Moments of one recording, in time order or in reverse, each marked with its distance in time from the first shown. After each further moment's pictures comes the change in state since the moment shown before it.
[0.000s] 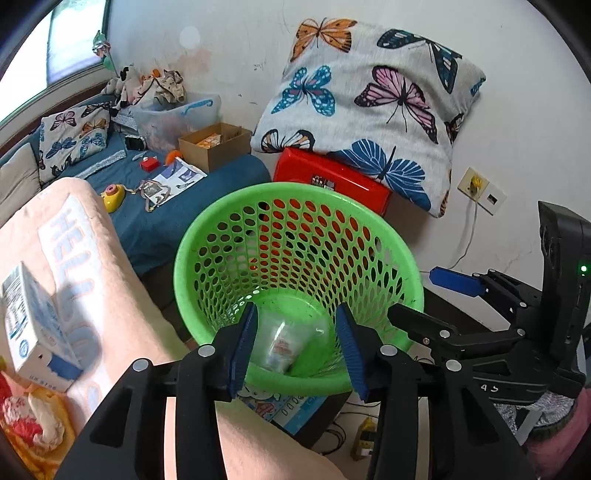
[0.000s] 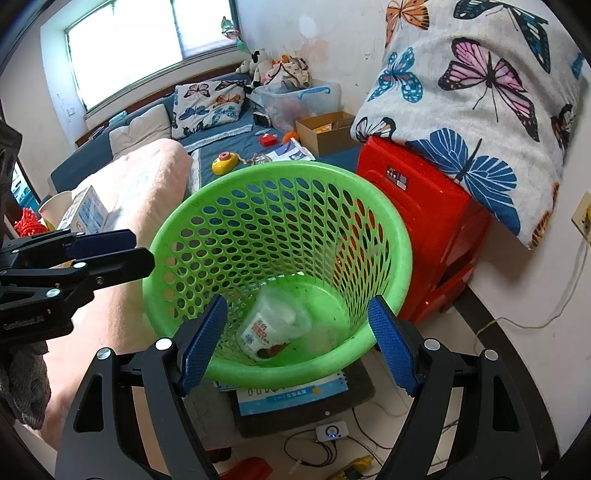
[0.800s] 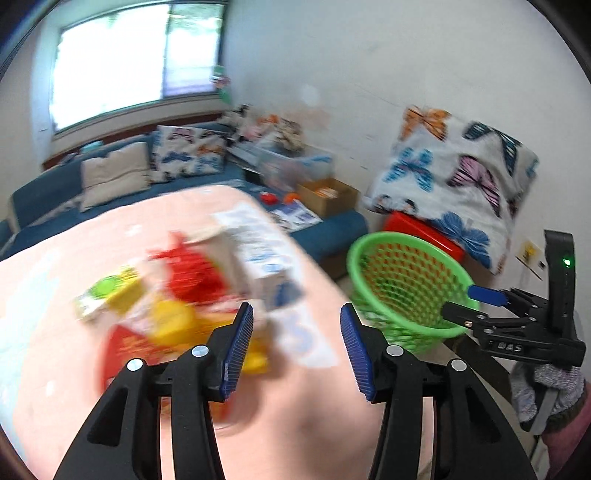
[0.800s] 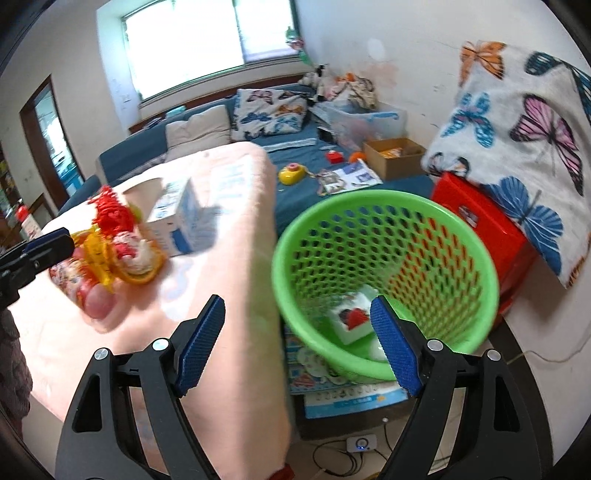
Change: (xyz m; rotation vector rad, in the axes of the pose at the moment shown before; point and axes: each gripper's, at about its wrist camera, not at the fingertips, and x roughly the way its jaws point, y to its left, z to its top) left arm -0.183 0.092 -0.097 -0.217 -0.251 0.334; right arm -0.031 0.108 0.004 -0.145 -0.055 0.162
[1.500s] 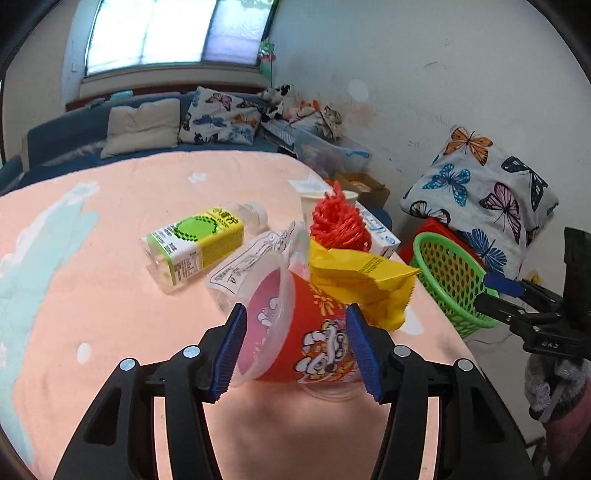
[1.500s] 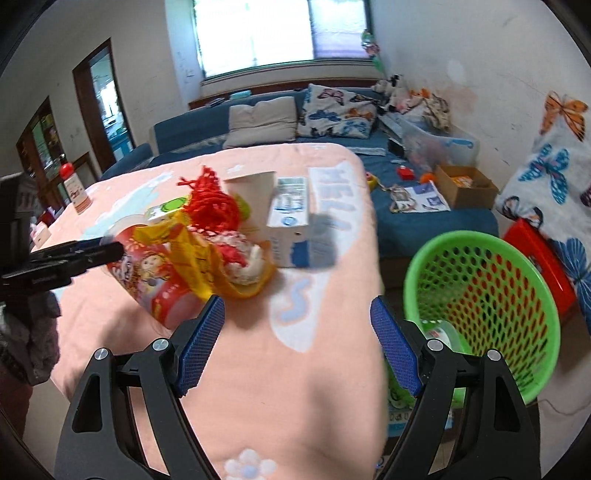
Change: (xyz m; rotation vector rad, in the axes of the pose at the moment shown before) left arm 0.002 0.140 -0.034 -0.170 0.076 -0.058; right arm 0.017 0.116 0.020 -0.182 0.009 0.152
